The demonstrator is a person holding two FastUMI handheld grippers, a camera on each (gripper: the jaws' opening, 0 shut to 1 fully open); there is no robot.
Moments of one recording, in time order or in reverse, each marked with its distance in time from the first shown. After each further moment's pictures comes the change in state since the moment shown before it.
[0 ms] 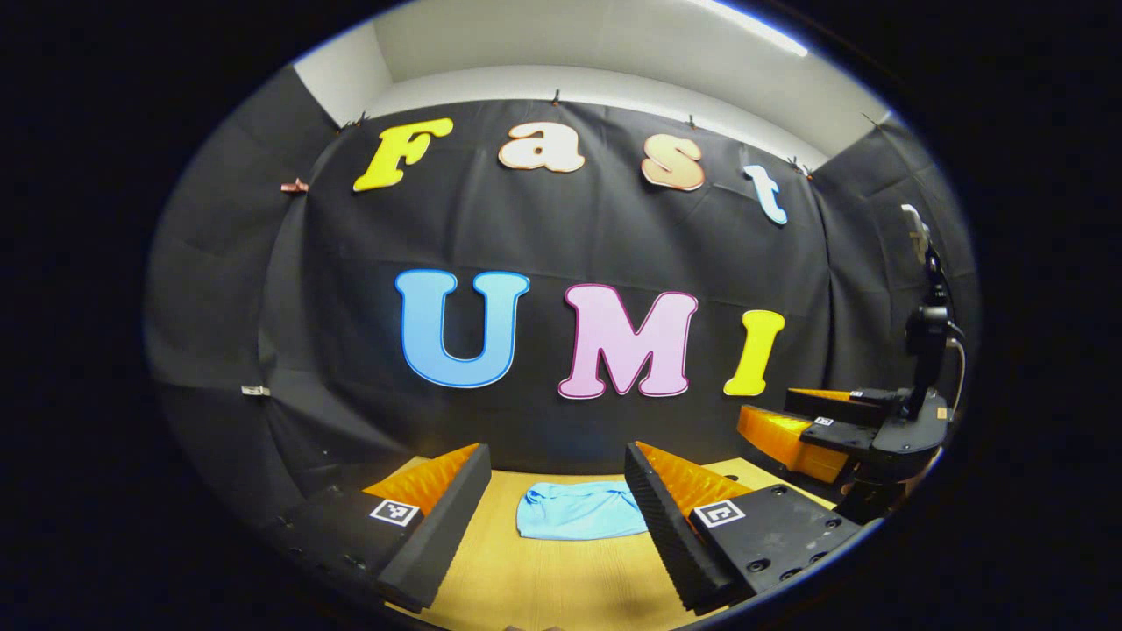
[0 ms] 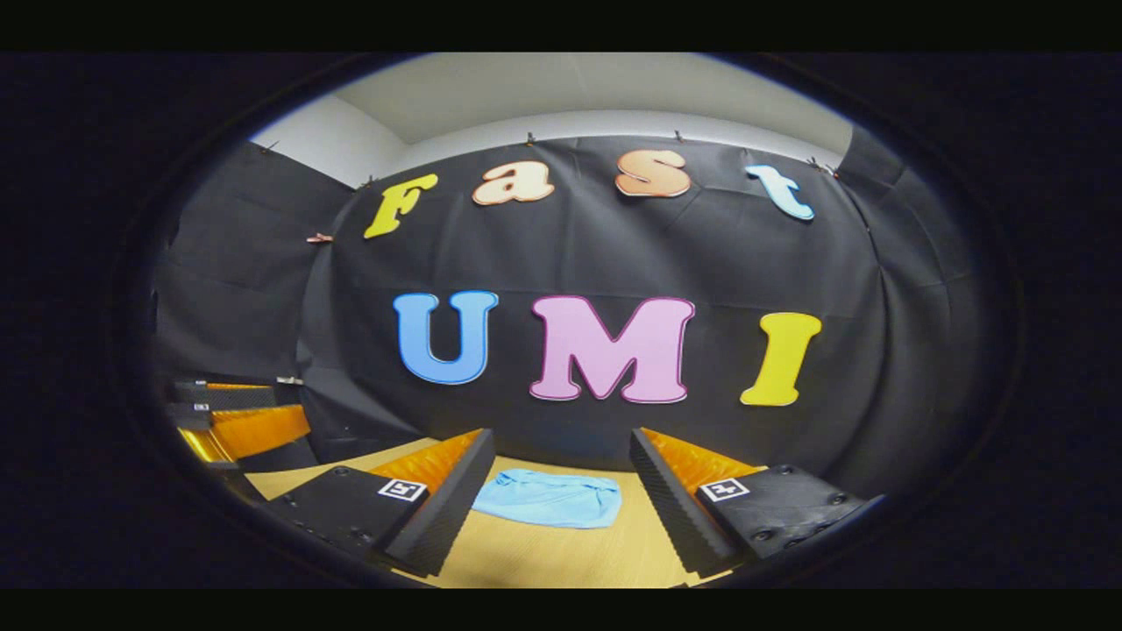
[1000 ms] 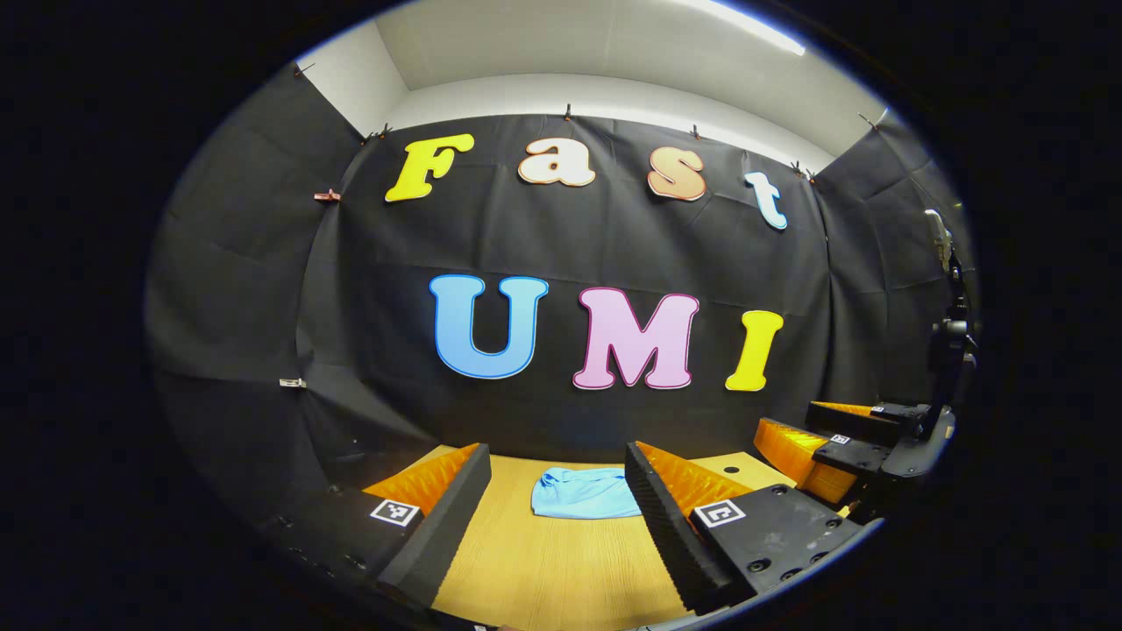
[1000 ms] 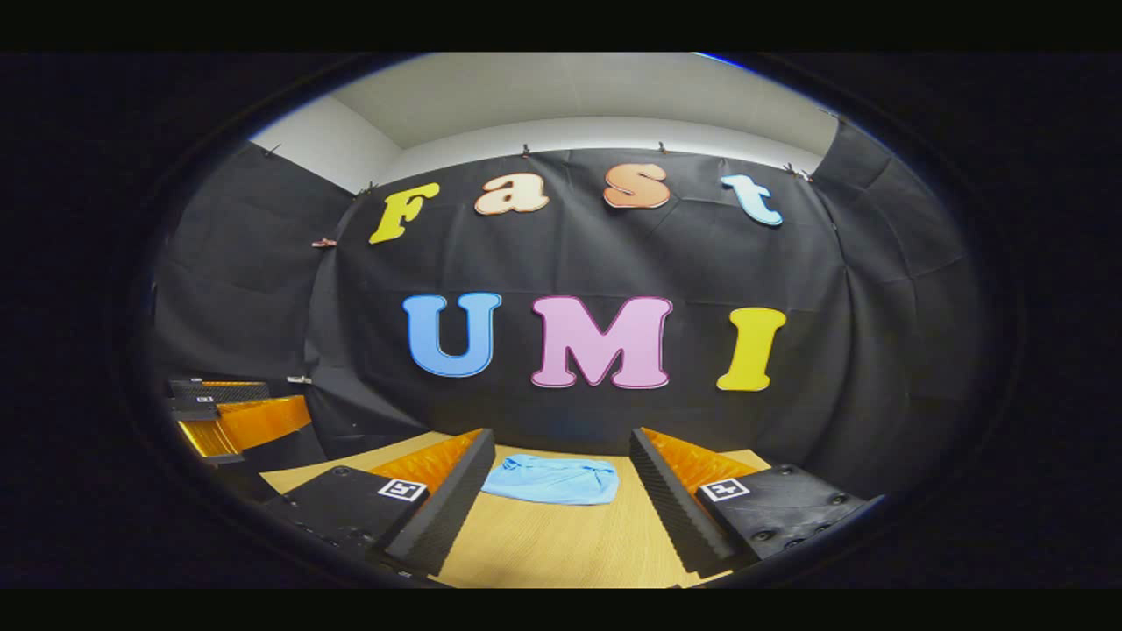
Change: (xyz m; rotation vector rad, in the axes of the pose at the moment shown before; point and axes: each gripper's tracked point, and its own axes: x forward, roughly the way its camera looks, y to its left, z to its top) left arm -0.063 0.013 -0.007 -0.025 -0.001 0.071; right arm -0.079 0.012 -0.012 0.021 0.008 -0.059
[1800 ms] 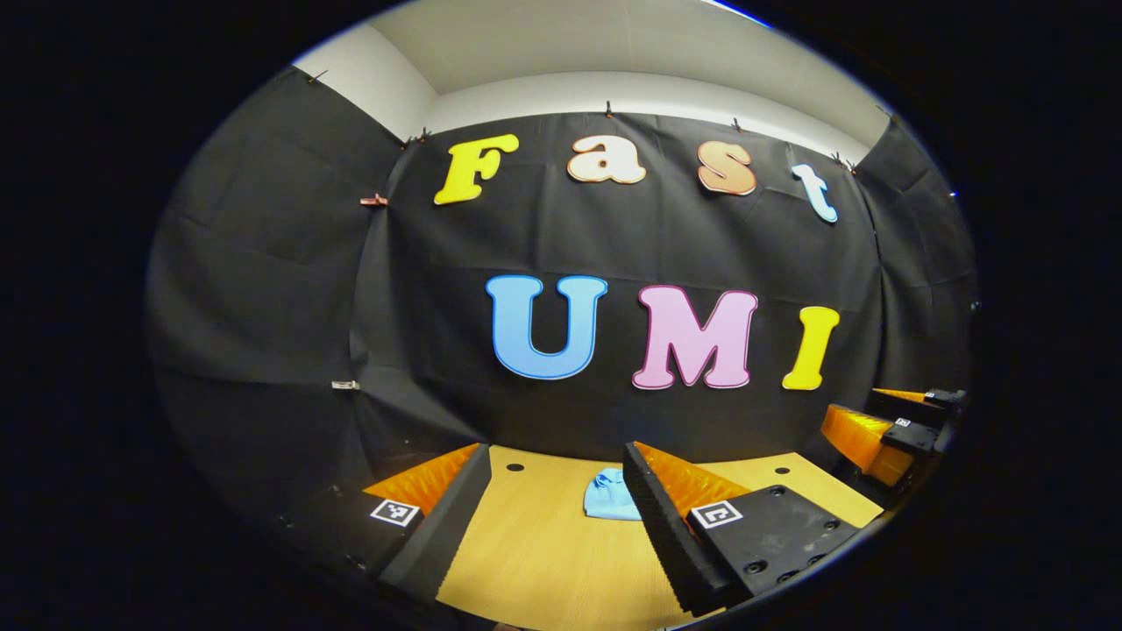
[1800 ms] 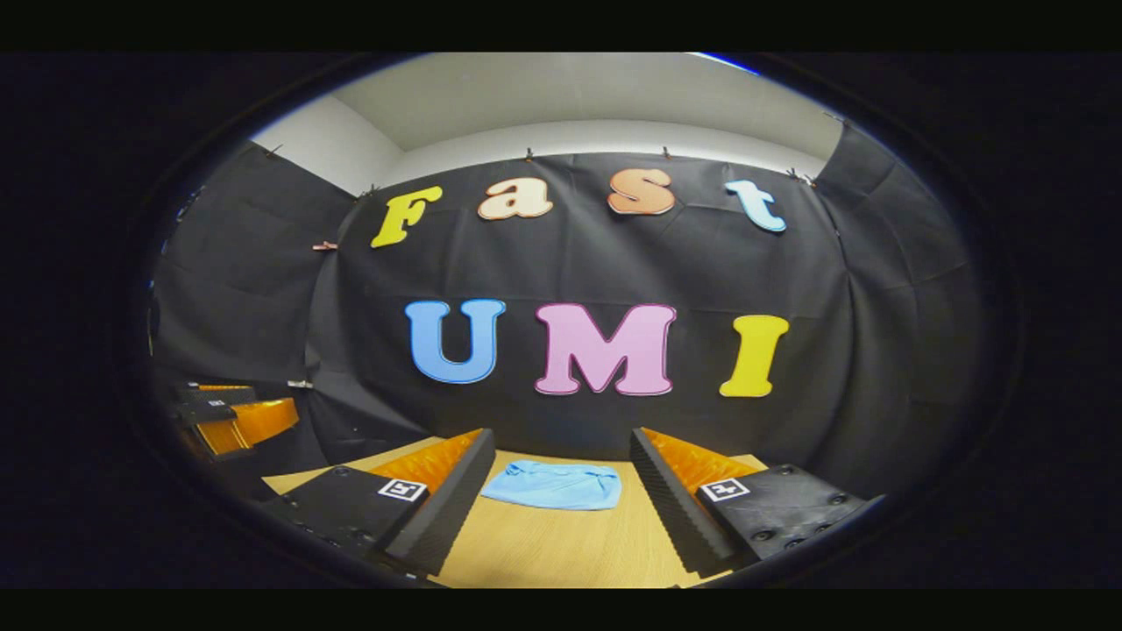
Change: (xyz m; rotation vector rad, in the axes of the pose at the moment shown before) left arm 0.006 0.042 -0.007 -0.006 0.028 0.138; right arm 0.006 0.007 0.011 0.005 -0.006 -0.008
